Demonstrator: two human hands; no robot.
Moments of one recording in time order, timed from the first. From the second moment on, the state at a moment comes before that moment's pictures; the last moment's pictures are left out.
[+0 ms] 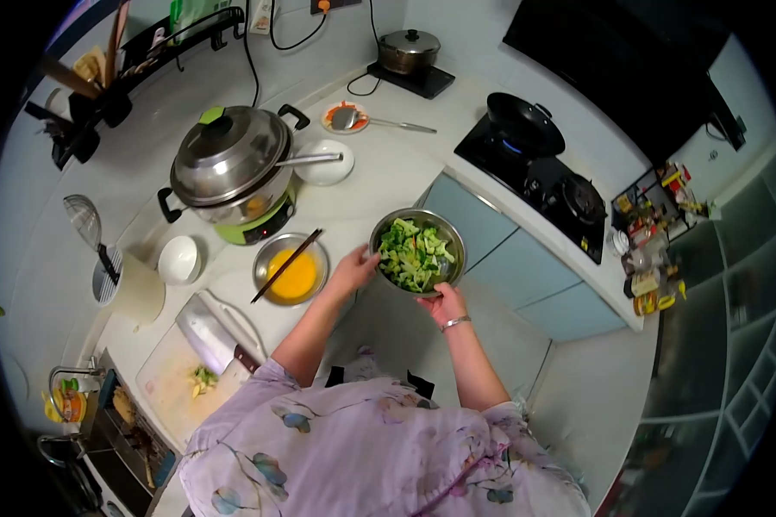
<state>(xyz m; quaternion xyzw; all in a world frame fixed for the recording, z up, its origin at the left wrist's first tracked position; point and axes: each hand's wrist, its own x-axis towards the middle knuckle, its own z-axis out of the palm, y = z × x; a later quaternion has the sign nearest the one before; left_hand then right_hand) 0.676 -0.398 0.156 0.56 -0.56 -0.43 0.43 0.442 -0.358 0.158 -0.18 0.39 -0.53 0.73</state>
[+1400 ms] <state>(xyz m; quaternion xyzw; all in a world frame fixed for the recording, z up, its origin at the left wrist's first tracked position) 0.610 -0.719 0.085 0.56 0.03 -0.59 0.58 0.484 -0.929 0.128 -0.79 0.57 -0.15 0.17</state>
